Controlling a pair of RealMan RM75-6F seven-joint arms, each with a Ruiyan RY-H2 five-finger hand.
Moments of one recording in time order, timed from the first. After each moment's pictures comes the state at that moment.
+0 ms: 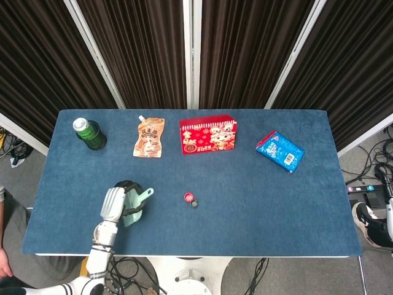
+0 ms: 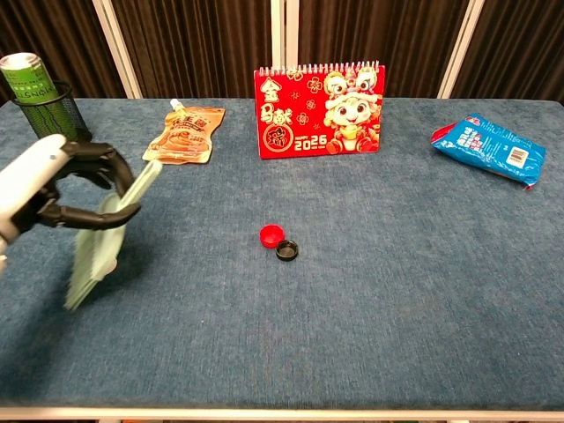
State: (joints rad) left arm -0.38 -1.89 -0.09 -1.20 1.39 1.40 -0.20; right arm 0.05 -1.07 0.14 -1.49 -1.41 1.49 0.18
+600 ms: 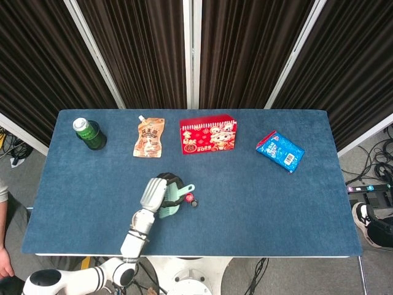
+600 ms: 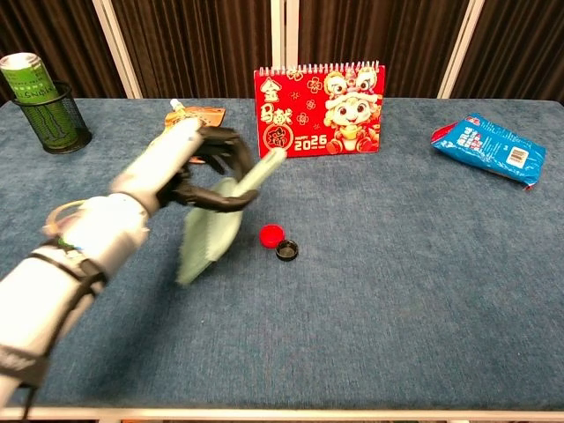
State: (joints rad) left arm -0.59 -2.09 -0.22 -1.08 1.42 1.23 -0.18; right arm 0.03 -1.07 0.14 -1.48 -1.41 1.51 0.20
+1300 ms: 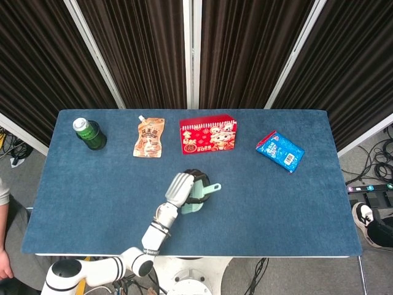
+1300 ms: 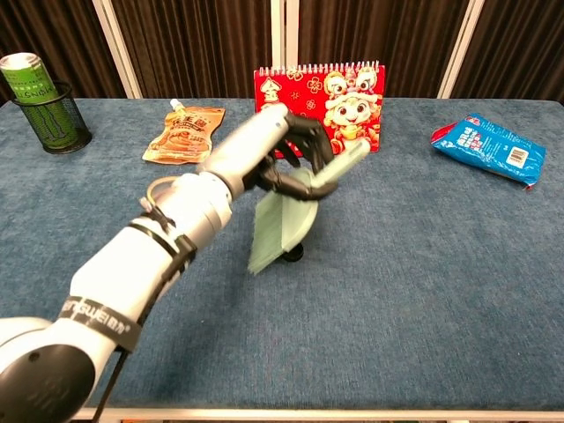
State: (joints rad) left arm -0.76 -2.17 -0.32 -1.02 1.42 1.15 -0.19; right arm 0.00 -1.06 0.13 -1.46 -1.41 1.55 0.22
